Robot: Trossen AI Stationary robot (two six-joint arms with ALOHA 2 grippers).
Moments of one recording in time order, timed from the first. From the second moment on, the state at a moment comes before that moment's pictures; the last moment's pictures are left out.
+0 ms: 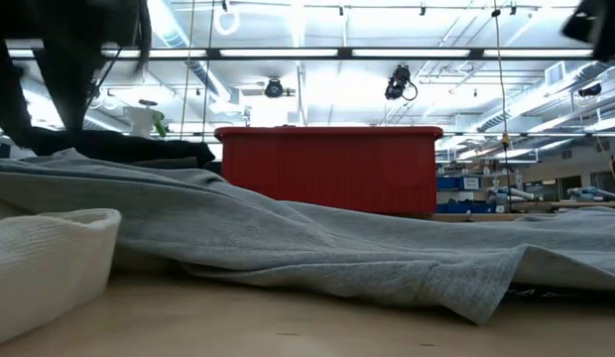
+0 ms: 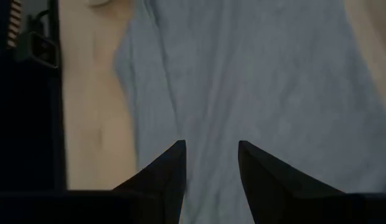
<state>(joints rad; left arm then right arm) -0.66 1.84 1.39 -1.51 -0.37 -0.60 0.75 1.22 0.97 -0.84 0.35 0.95</state>
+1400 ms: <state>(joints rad) -0.44 1.72 1.41 -1.32 -0.30 -0.18 0.57 1.54 0.90 -0.27 0.27 0.52</state>
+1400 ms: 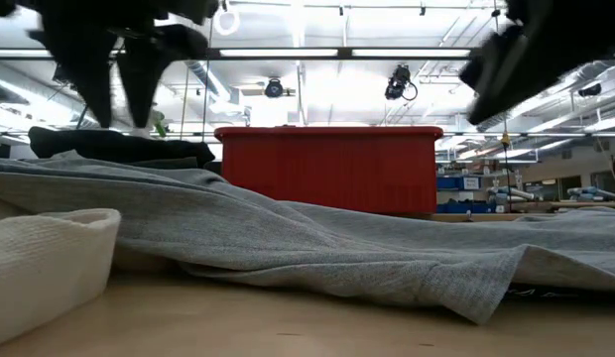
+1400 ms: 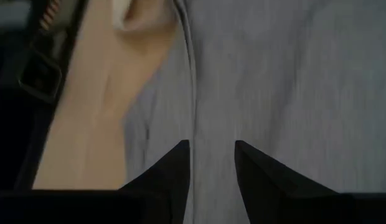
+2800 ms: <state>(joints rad) -0.48 1.72 1.51 -1.49 -0.64 -0.18 0.58 1.59 0.94 0.05 0.48 0.30</state>
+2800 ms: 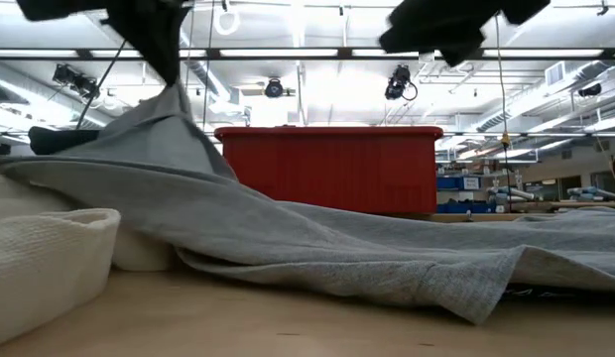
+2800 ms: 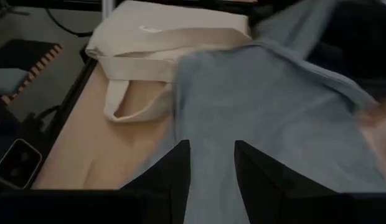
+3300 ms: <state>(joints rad) -0.50 1.72 1.54 -1.40 -0.64 0.03 0.50 1.86 1.04 0.44 0.54 -0.01</state>
